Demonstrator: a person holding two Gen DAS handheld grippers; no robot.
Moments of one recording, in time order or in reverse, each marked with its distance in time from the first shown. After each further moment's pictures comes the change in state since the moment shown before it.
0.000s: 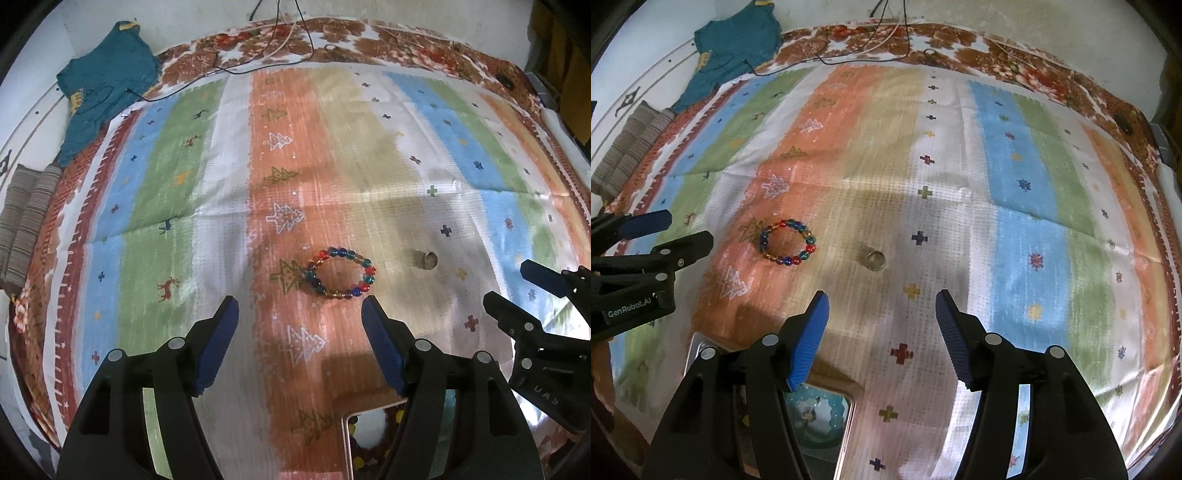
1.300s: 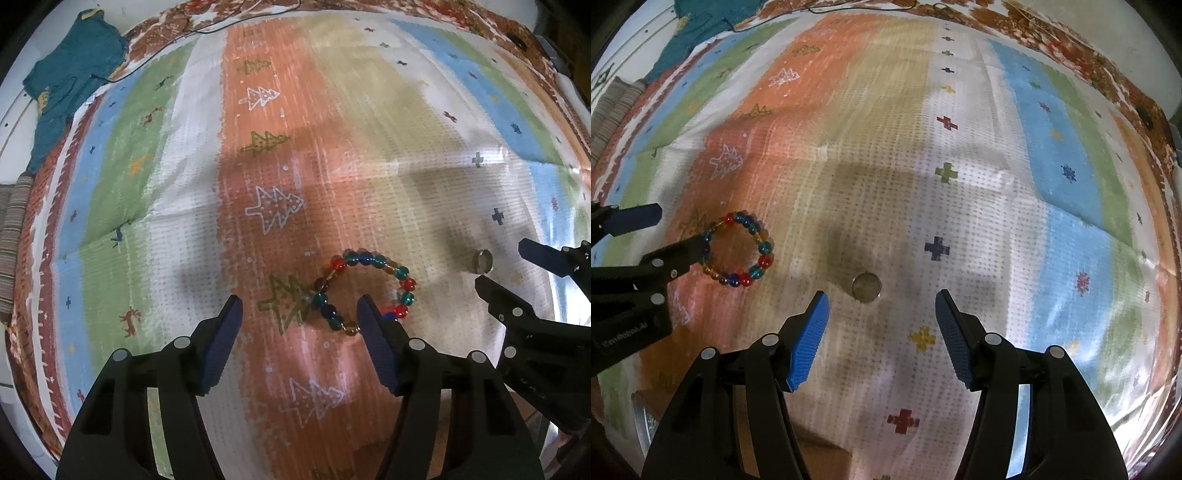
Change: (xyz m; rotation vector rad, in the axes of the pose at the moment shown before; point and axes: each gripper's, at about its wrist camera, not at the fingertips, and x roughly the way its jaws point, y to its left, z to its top) left arm 0.087 -0.004 0.025 0.072 0.151 0.017; right arm 0.088 0.005 0.026 -0.027 0.149 -0.040
